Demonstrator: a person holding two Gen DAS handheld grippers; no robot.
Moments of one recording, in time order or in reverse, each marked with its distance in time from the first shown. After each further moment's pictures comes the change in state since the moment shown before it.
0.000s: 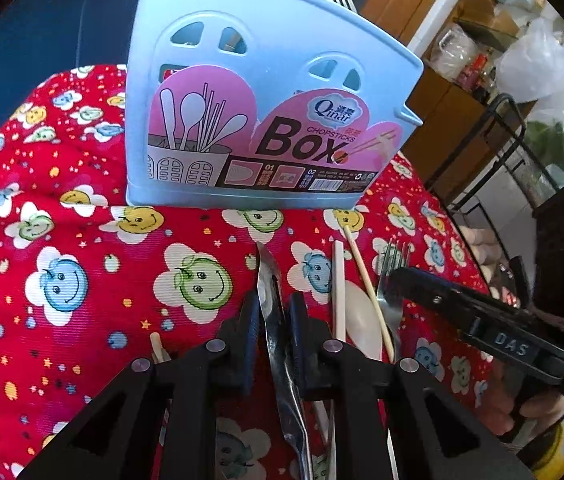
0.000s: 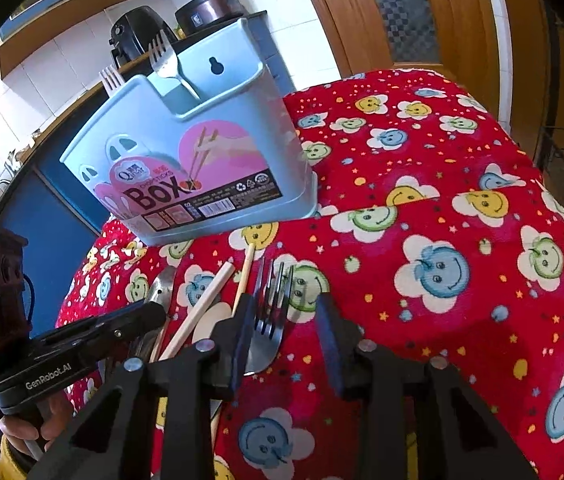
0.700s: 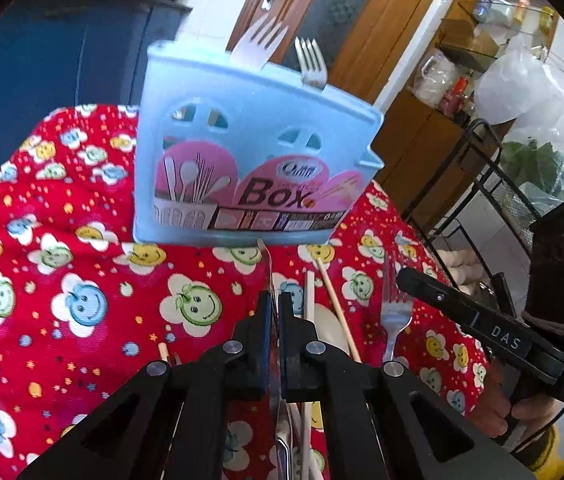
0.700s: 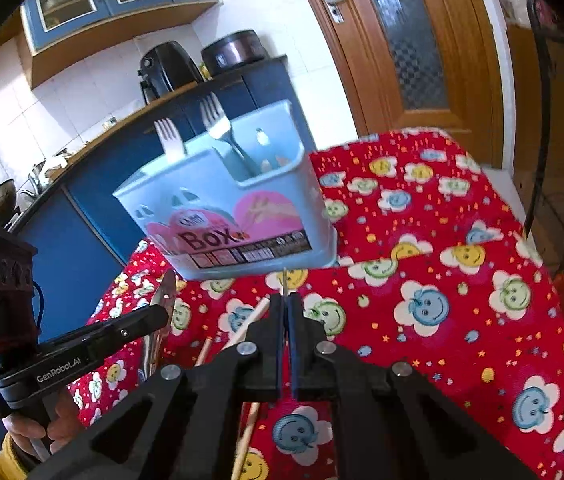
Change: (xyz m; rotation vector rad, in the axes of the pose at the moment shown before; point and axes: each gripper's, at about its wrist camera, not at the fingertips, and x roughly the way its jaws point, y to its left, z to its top) left arm -0.046 -0.010 0.000 0.030 -0.132 -0.020; right arm -0.051 0.020 0.002 -0.062 -0.171 0.030
